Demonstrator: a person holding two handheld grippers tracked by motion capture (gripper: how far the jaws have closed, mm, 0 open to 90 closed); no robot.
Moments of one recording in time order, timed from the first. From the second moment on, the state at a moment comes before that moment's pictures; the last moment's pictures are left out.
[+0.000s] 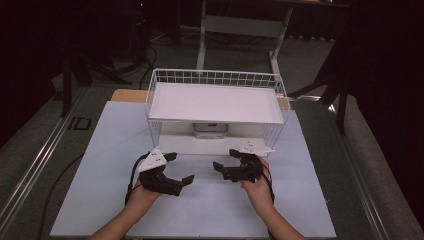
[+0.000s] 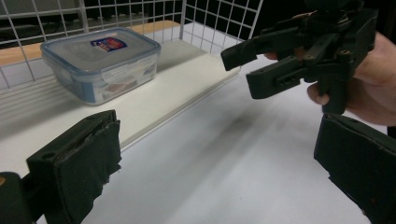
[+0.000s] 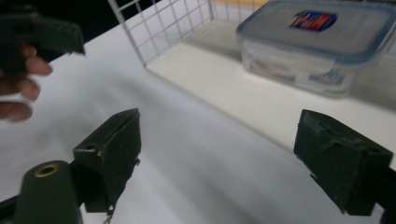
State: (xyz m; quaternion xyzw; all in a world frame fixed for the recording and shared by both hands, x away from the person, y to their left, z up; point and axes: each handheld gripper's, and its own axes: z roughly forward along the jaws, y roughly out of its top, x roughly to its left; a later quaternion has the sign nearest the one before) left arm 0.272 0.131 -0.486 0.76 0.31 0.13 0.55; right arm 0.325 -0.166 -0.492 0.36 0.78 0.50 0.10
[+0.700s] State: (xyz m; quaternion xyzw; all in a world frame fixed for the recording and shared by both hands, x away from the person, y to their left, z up) left arm 0.244 0.158 -0.487 0.76 0.31 0.12 0.56; right arm 0.289 -0.194 -0.488 0.34 0.78 0.53 0.09
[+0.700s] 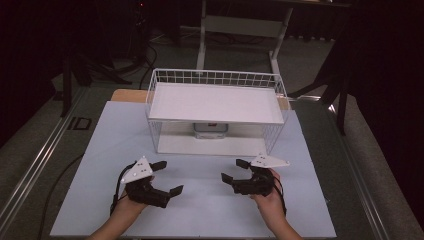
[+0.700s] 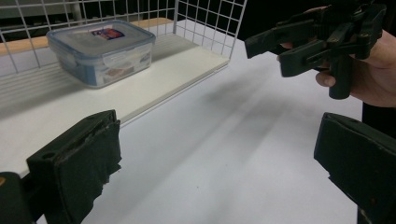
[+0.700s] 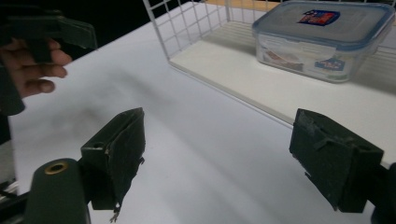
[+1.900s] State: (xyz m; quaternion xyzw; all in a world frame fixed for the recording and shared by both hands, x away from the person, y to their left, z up) left arm 0.210 0.196 -0.504 0.75 0.31 0.13 0.56; right arm 0.245 -0.257 -0.490 0.34 0.78 0.52 0.10
